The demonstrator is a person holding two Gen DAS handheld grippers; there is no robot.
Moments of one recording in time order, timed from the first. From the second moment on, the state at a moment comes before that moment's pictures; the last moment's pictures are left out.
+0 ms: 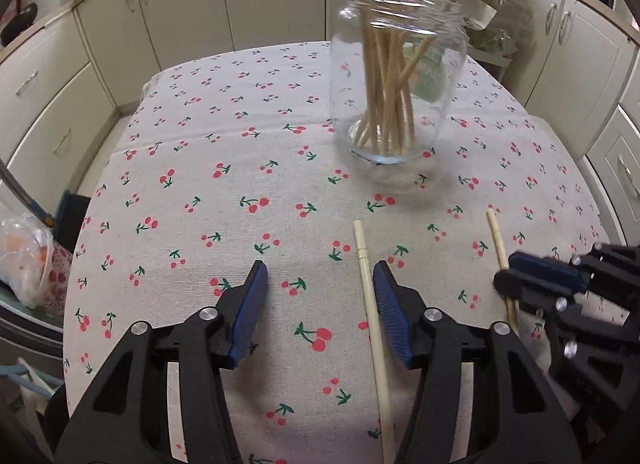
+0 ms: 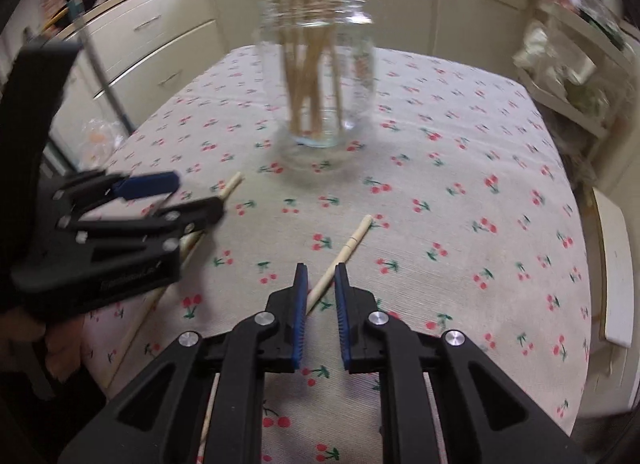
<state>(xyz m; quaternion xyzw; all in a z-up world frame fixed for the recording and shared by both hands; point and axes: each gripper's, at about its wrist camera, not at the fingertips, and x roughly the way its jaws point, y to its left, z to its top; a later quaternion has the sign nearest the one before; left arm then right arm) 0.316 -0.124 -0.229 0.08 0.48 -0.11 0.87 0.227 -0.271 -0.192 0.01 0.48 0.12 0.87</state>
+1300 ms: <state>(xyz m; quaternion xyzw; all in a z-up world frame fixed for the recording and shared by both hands) 0.308 -0.134 -0.226 0.08 0.48 -0.11 0.87 0.229 -0.250 -0.192 -0.01 0.50 0.08 0.86</state>
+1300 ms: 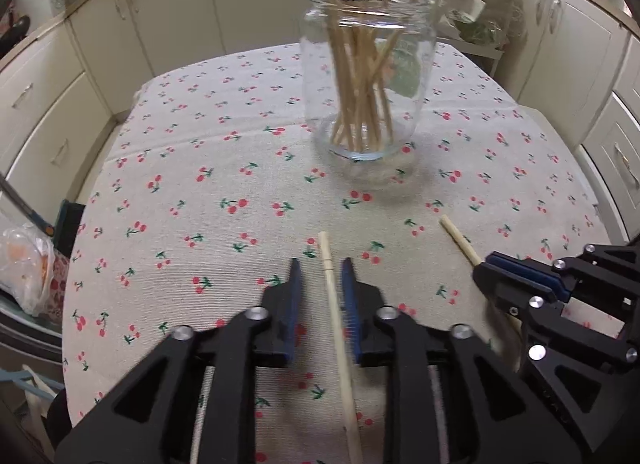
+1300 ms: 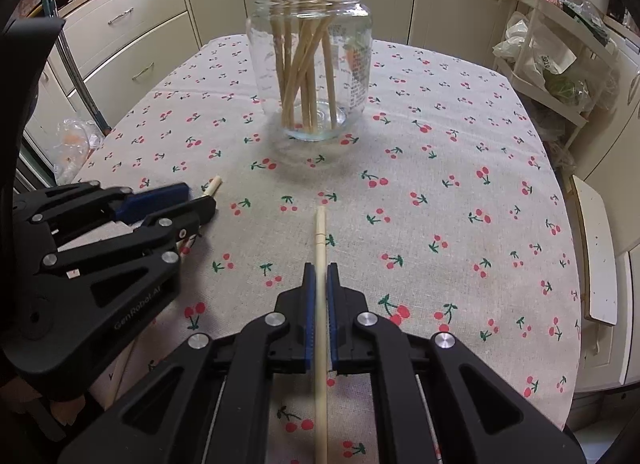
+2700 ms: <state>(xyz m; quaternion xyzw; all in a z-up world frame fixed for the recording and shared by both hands) 0.301 -0.138 -0.228 0.09 0.46 -0.12 0.87 0.229 -0.242 -0.192 -0.06 0.49 0.08 0.87</state>
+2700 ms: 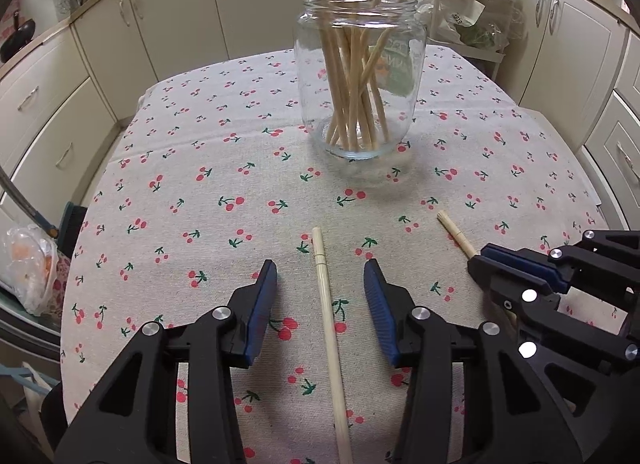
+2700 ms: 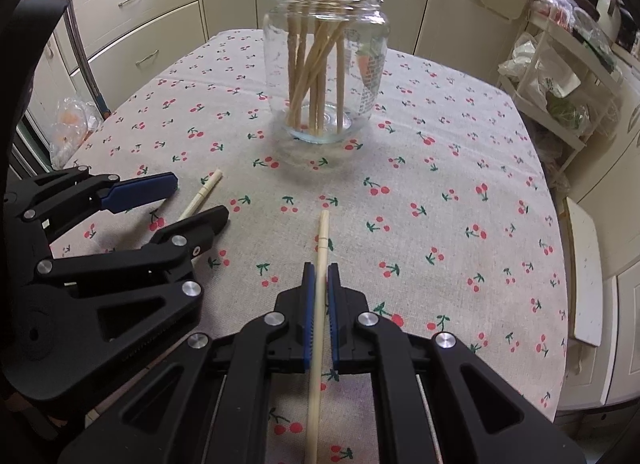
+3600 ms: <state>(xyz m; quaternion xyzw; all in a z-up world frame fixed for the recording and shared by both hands) 0.320 -0.087 -0.067 -0.11 0.23 -0.21 0.94 0.218 -0.310 -0.070 0.24 0.23 0.10 0.94</state>
